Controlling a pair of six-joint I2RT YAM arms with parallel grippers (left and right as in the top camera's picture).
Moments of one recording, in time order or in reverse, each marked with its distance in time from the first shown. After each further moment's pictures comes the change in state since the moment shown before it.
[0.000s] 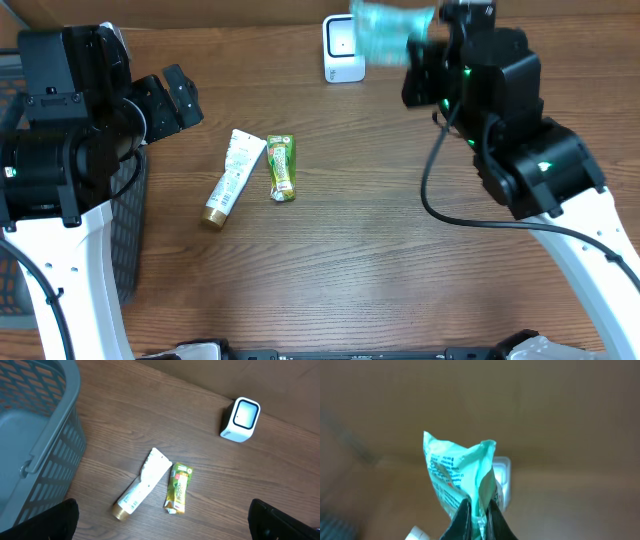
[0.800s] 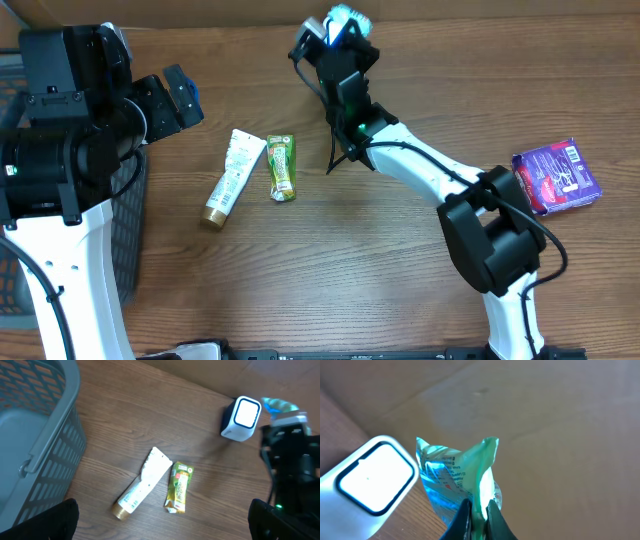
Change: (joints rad) left arm 0.000 0.004 0.000 -0.003 0.000 0.000; right arm 0.117 0.745 0.011 0.863 0.474 -1.240
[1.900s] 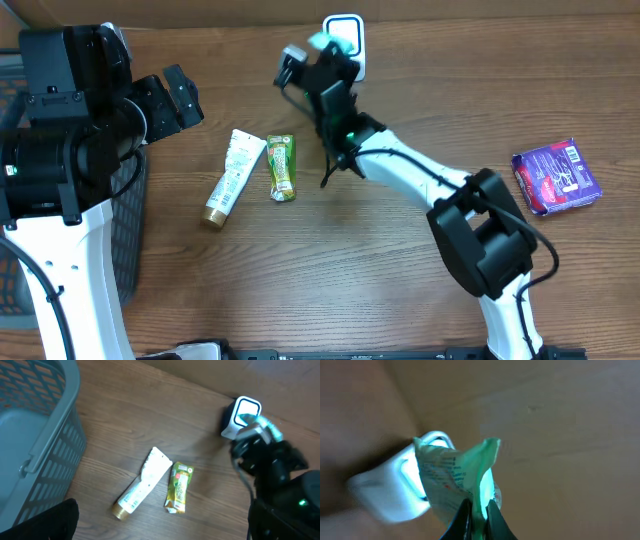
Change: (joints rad) left arm 0.000 0.000 0.000 0.000 0.000 0.000; right arm 0.060 -0.002 -0.002 -0.165 -0.047 -0.040
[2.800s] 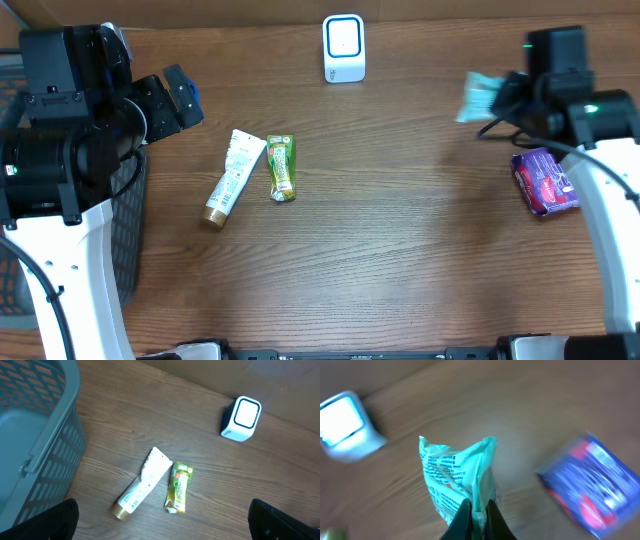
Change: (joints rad) left arm 0.000 0.000 0.000 0.000 0.000 0.000; right arm -0.599 -0.633 -0.050 -1.207 -0.481 1.532
